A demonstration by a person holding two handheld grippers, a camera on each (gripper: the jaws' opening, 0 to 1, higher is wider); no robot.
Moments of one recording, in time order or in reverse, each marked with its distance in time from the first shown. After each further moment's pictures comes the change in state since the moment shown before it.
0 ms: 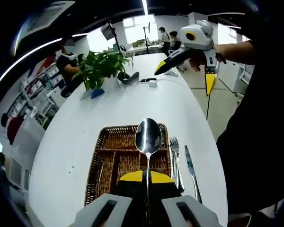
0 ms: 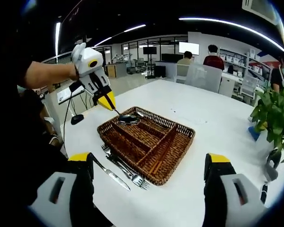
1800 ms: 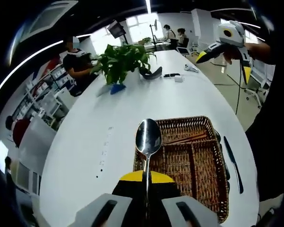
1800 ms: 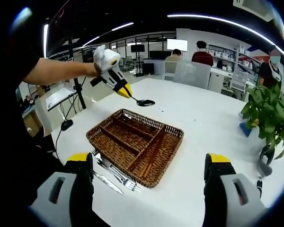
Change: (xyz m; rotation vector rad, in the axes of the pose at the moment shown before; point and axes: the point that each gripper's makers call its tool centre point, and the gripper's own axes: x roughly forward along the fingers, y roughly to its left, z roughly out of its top) left arm 0.023 0.127 -0.019 0.020 0.023 0.068; right arm 0.001 -0.027 0.012 0.059 0.036 -0.100
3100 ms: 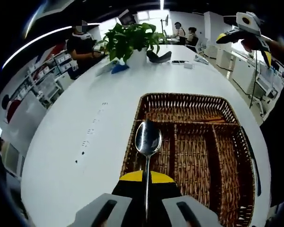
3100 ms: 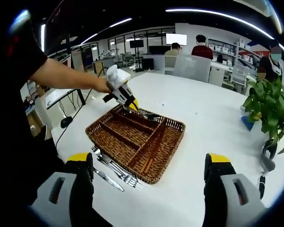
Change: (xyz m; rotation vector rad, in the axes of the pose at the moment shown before) left arm 0.095 0.008 -0.070 -0.114 0.036 -0.035; right arm 0.008 -0.004 -0.010 0.020 0.040 0.013
